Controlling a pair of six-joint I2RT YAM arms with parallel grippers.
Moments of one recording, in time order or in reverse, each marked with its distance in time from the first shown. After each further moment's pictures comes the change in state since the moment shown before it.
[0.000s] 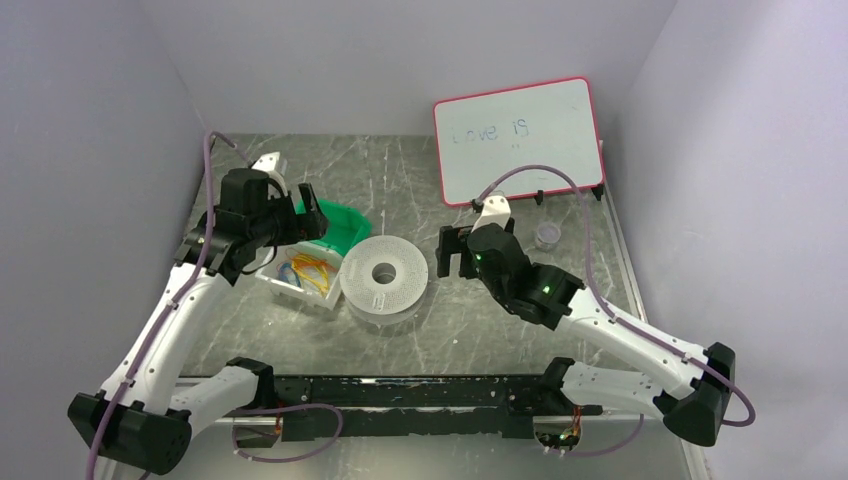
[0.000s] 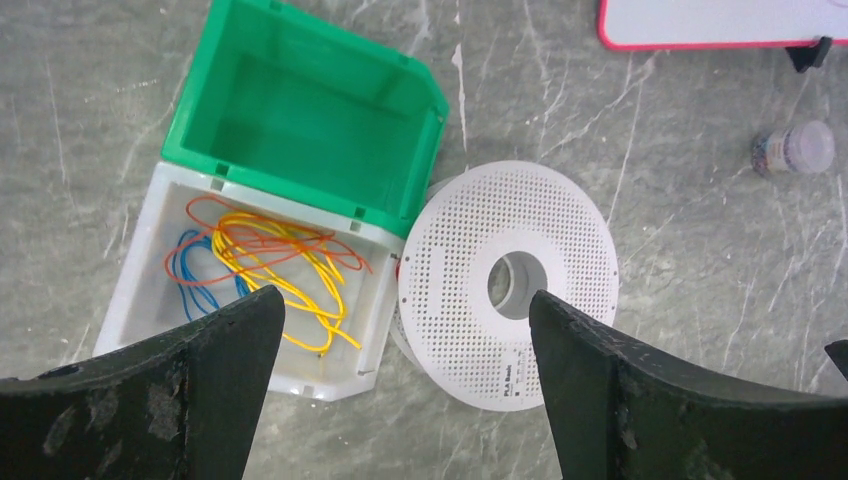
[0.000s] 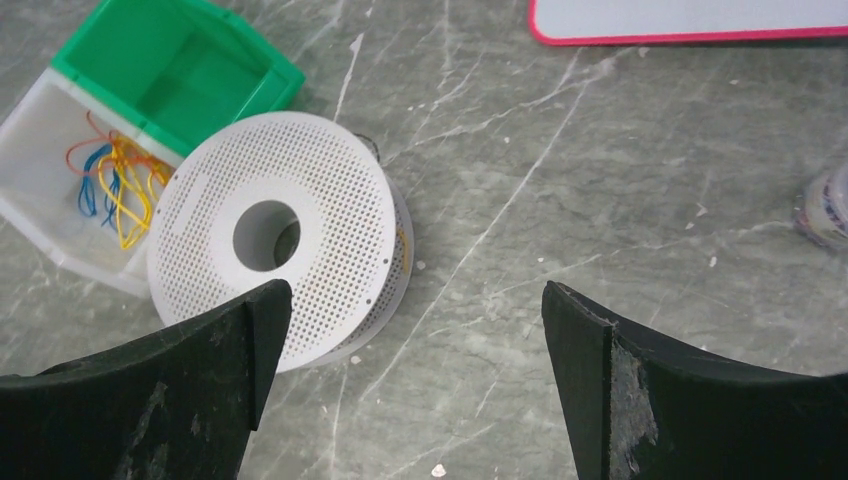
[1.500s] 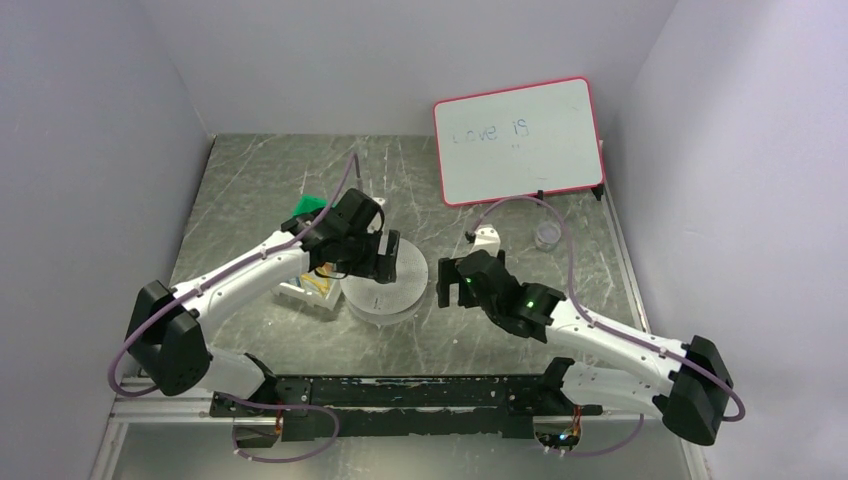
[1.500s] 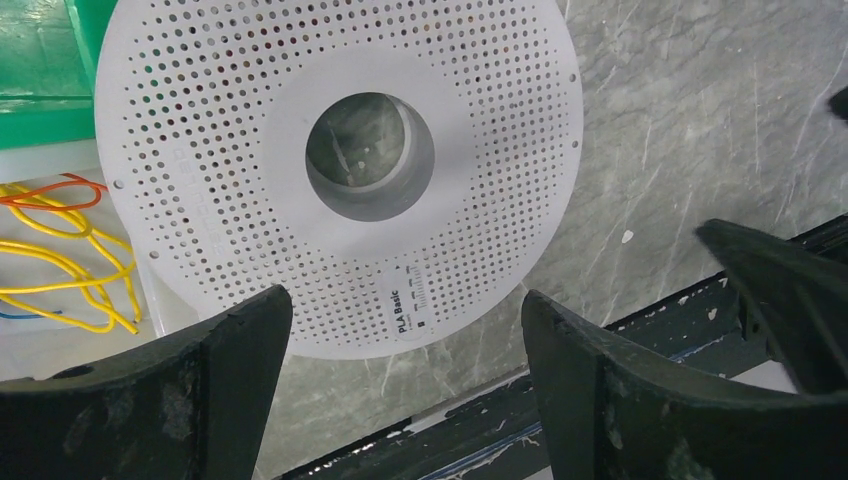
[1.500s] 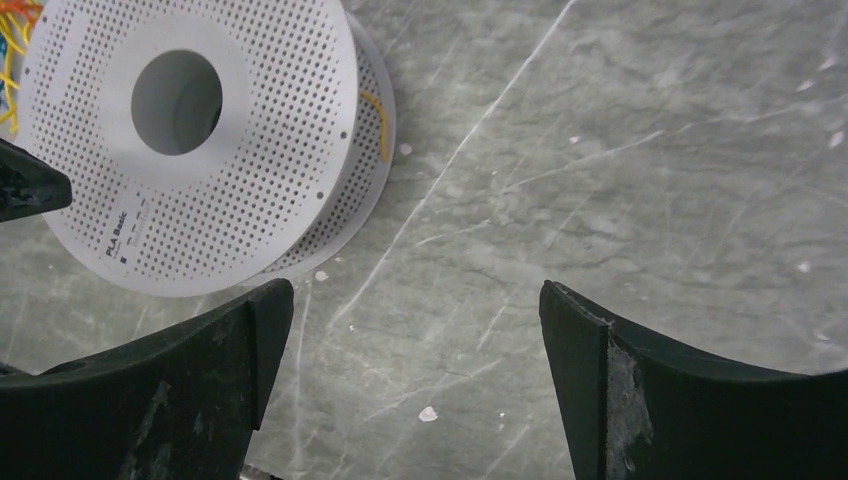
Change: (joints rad) left arm -0.439 0.385 0.021 -0.033 0.011 -0.088; right arm 0.000 -0.005 -0.249 0.071 -0.121 0.091
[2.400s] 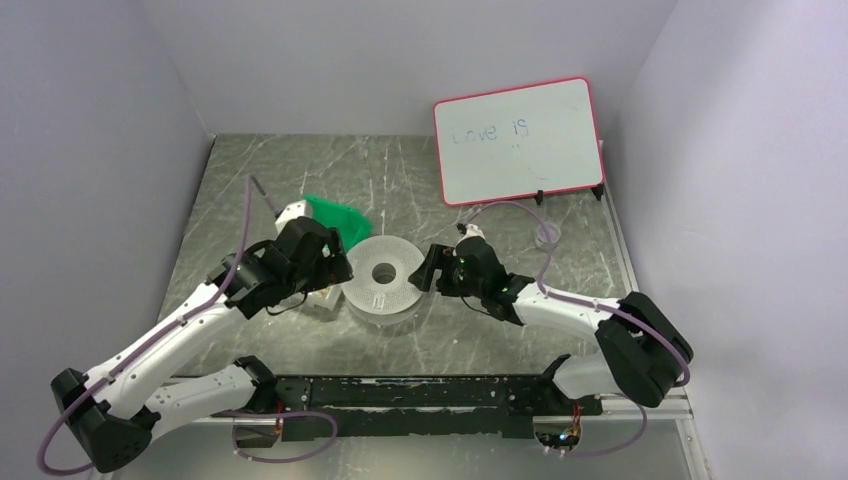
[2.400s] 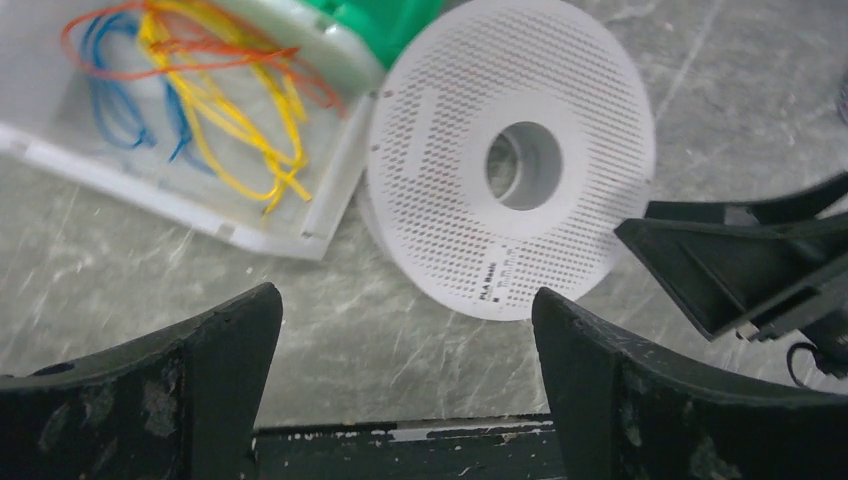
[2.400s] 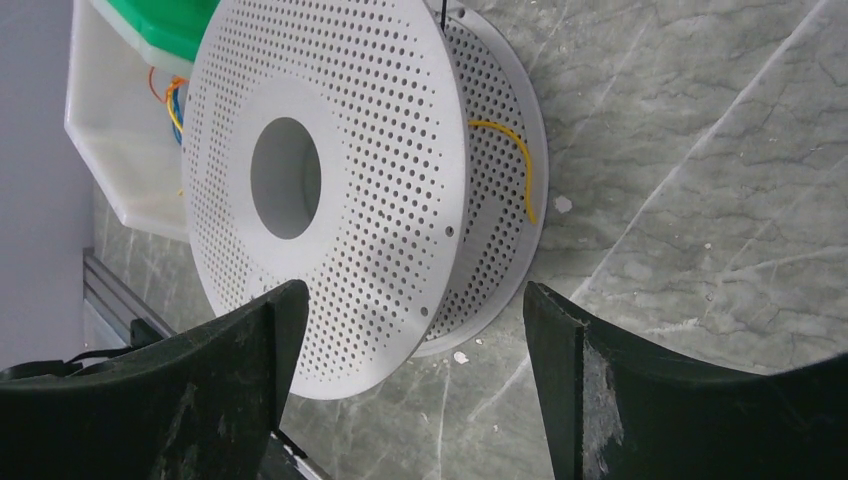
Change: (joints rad) left arm -0.013 -0.431 -0.153 -0.115 -0.365 -0.344; right arm -0.177 0.327 -0.113 0.554 -0.445 0.242
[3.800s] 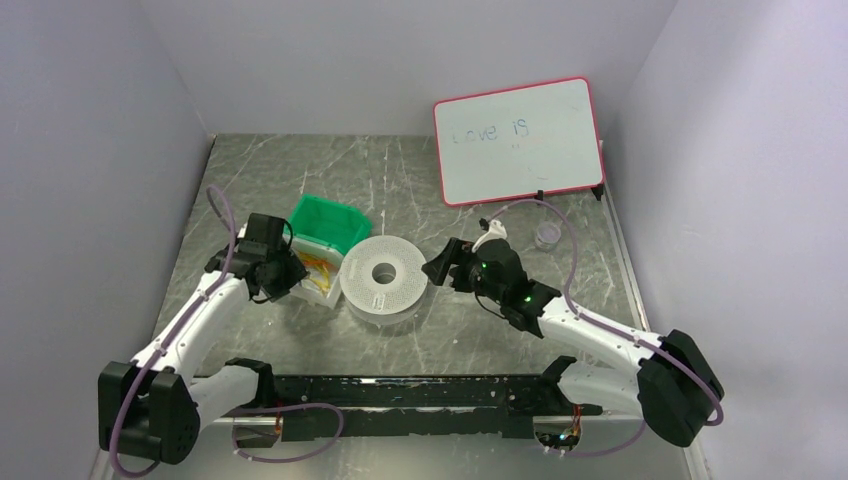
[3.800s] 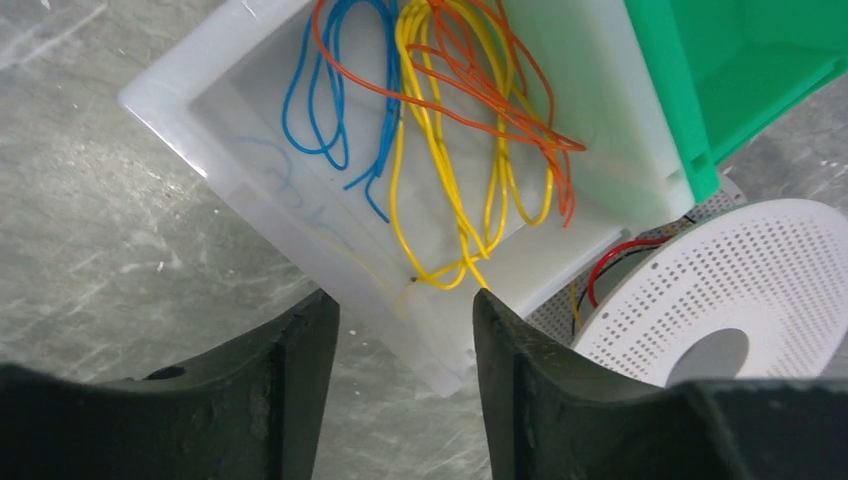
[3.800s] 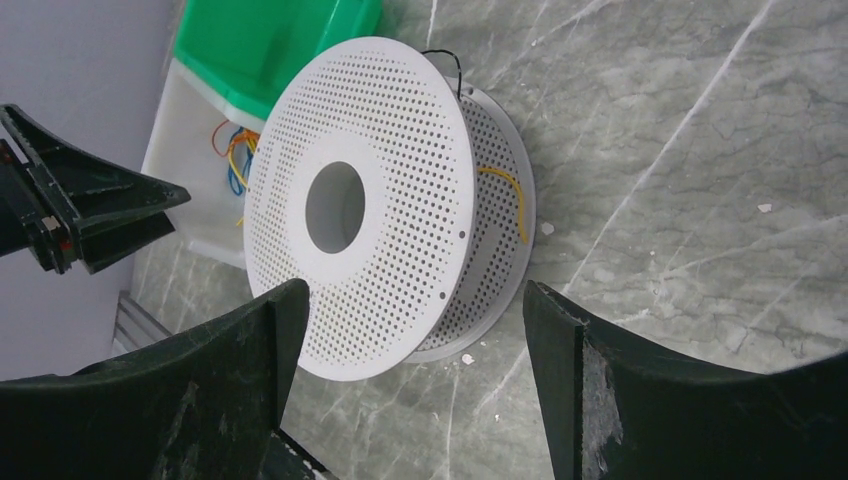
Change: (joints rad) left arm 0.542 0.081 -0.255 0.133 0.197 -0.033; right arm -0.022 -0.235 -0.043 -0.061 0.092 -0.015
